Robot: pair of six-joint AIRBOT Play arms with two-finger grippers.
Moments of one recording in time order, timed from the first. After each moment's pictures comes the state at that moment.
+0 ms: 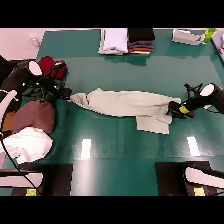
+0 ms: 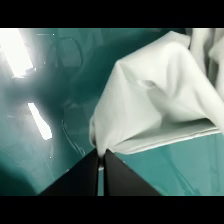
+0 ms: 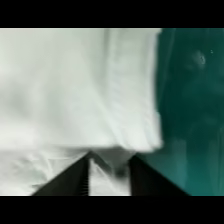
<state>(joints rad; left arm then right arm) -0.09 -1.45 1.28 1.30 -1.22 -1.34 -0.17 -1.31 0.87 -1.28 1.13 1.66</state>
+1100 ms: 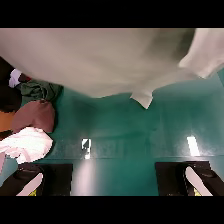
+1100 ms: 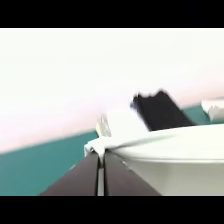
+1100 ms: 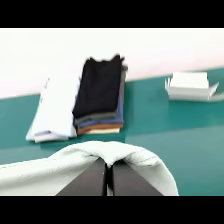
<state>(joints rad) -0.09 -0.83 2.01 1.35 -1.14 -1.43 -0.25 -0.79 1.86 -1.31 1.28 1.66</state>
